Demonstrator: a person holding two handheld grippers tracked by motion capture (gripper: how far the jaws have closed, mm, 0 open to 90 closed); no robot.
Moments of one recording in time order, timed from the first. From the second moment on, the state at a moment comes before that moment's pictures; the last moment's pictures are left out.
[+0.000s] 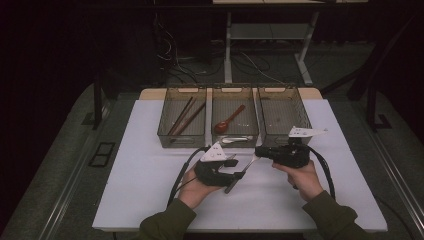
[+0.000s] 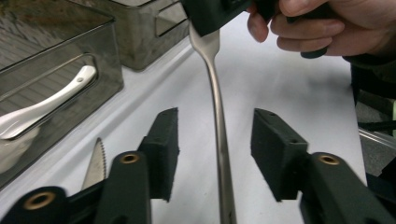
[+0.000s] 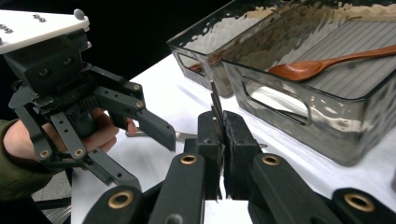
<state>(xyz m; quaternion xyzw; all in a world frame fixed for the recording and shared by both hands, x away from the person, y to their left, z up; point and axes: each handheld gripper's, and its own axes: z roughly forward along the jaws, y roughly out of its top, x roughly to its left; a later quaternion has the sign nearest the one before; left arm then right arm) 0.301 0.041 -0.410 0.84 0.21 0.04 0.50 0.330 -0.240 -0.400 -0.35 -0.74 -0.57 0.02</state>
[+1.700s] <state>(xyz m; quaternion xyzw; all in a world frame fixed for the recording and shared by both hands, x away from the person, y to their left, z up) 0.270 0.158 -0.443 0.84 0.27 0.07 0.46 0.370 -0.327 -0.339 -0.43 -0.71 -0.55 -0.08</state>
